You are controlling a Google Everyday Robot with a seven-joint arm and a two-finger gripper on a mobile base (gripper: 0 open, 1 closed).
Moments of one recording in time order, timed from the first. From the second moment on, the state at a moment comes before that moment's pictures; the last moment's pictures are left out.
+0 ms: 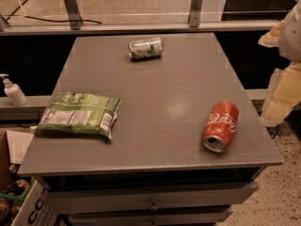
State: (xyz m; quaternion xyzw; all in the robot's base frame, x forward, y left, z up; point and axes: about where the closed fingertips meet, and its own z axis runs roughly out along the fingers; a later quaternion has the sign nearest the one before) arm 0.438 -0.217 0.976 -0.60 0.78 -0.03 0.16
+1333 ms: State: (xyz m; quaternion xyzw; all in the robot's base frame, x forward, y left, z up) arm 0.444 -0.204 0.947 -0.69 0.70 0.02 0.19
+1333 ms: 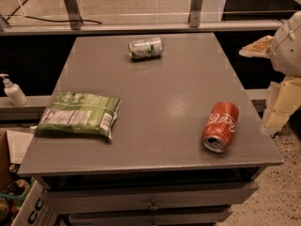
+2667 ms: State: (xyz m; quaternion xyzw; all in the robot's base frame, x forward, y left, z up) arm 0.447 -0.189 0.901 -0.80 0.56 0.03 0.20
